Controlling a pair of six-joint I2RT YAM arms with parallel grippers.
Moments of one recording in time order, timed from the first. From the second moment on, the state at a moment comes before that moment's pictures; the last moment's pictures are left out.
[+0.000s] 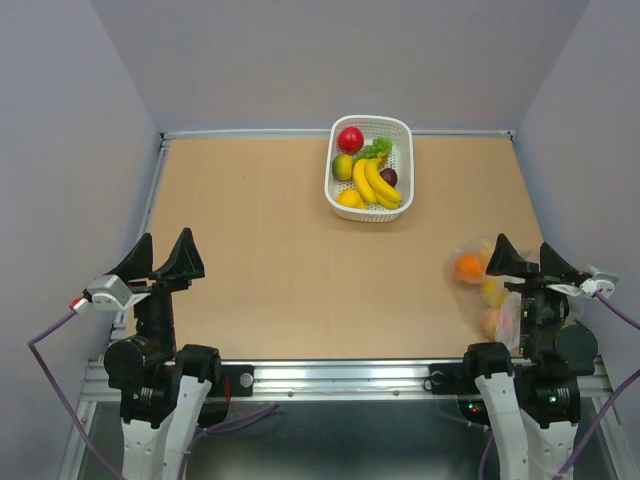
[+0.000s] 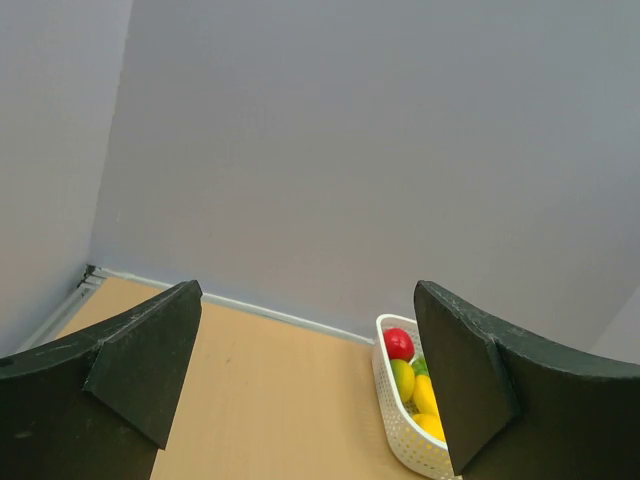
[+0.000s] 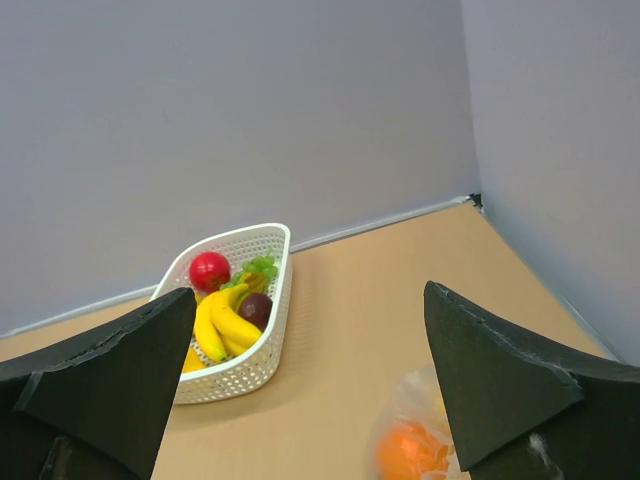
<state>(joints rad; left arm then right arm) -0.16 0.01 0.54 -0.03 -0.23 -0.31 0.07 0.01 0.61 -0.27 0.21 0.23</state>
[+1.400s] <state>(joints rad) -0.23 0.20 0.60 -0.24 -0.16 -0.41 0.07 0.91 0.78 -0.62 0.78 0.78</state>
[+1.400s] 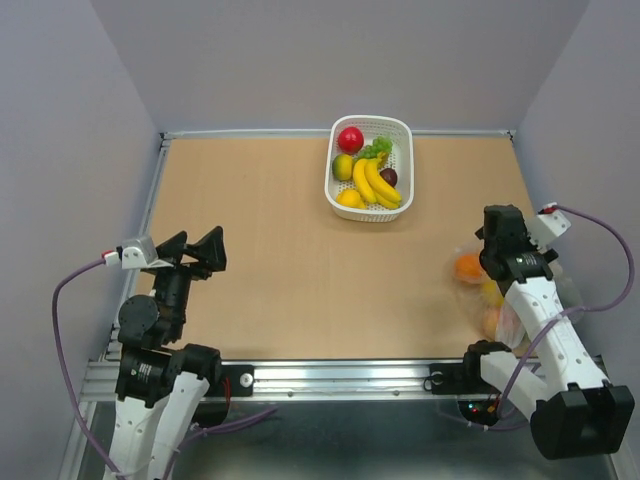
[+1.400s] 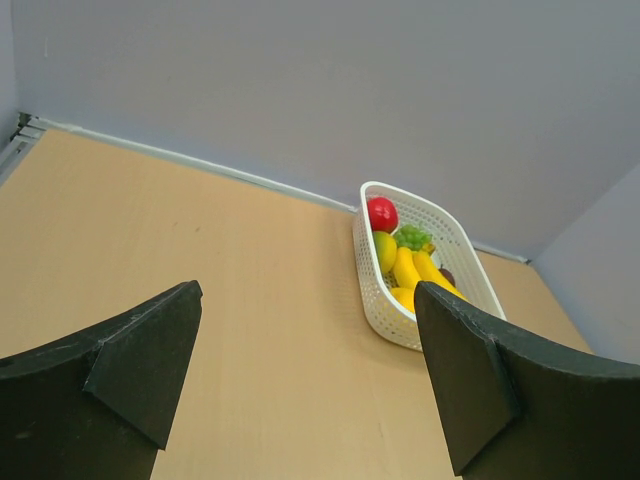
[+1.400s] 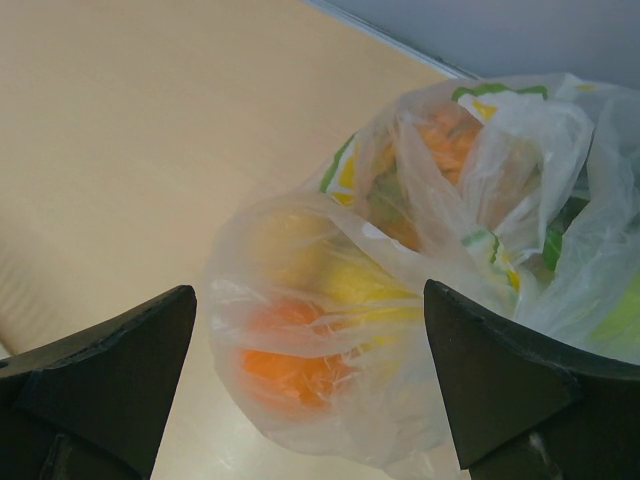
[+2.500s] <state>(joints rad) -0.23 0.23 0.60 -0.23 -0.10 -0.40 0.36 1.02 0.64 -0.51 0.25 0.70</state>
